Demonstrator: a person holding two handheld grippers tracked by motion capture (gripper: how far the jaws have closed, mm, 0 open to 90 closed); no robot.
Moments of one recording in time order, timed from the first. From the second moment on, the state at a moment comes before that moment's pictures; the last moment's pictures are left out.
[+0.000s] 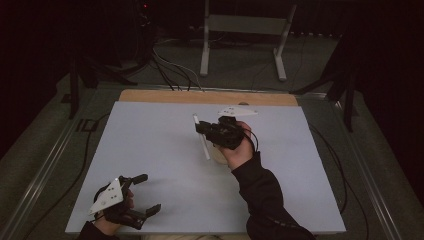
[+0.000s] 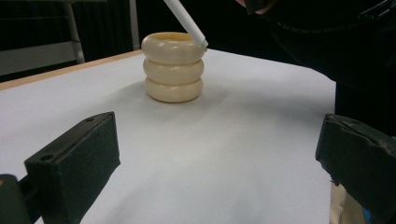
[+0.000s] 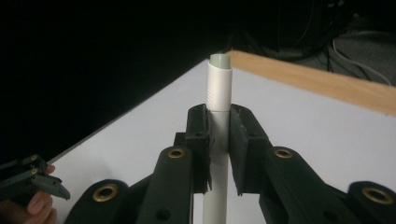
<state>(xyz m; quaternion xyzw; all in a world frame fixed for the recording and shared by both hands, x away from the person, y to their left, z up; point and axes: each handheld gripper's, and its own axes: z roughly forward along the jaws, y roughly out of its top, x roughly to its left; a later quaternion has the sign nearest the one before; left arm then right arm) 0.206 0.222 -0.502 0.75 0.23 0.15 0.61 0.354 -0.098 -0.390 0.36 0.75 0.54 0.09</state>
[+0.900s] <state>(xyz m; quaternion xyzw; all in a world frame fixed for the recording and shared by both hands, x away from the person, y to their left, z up) 0.206 0.221 -0.503 0.75 0.23 0.15 0.61 0.372 -0.141 -0.377 0.35 0.71 0.58 0.17</state>
